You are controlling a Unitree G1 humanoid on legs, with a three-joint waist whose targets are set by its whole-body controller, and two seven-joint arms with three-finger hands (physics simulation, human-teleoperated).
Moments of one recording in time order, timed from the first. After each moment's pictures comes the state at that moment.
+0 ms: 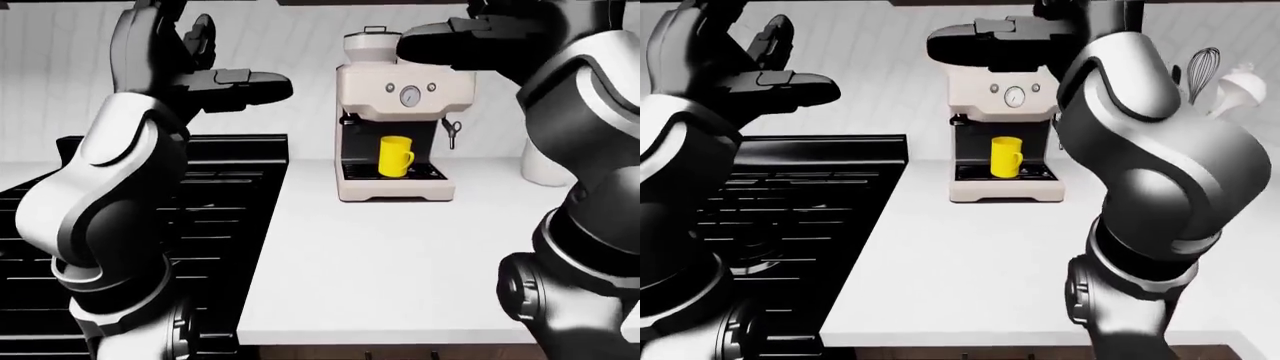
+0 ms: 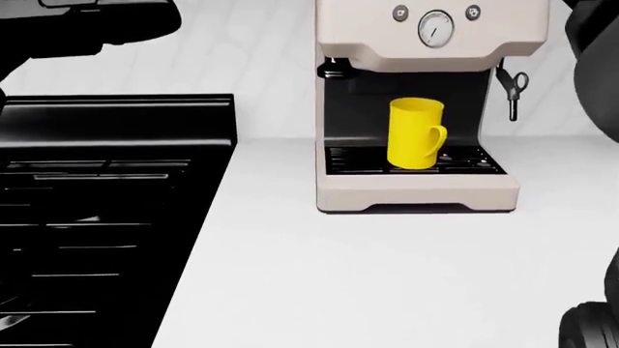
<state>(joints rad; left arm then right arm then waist) -0.89 0.35 0.21 -0.43 -0.60 0.98 0.33 -1.07 -0.41 -0.17 -0.45 0.71 1.11 -0.50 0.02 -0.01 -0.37</state>
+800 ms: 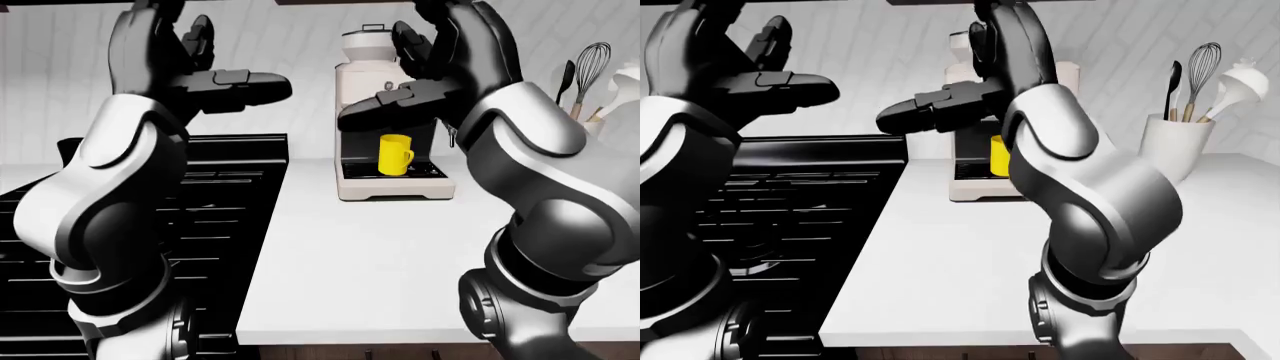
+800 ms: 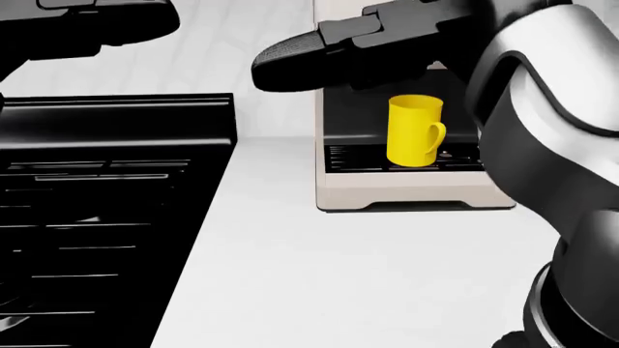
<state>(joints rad) -0.89 0.36 0.21 -0.44 -0.62 0.98 0.35 -1.02 -0.22 -0.09 -0.56 0.49 1.29 -0.29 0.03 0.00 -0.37</state>
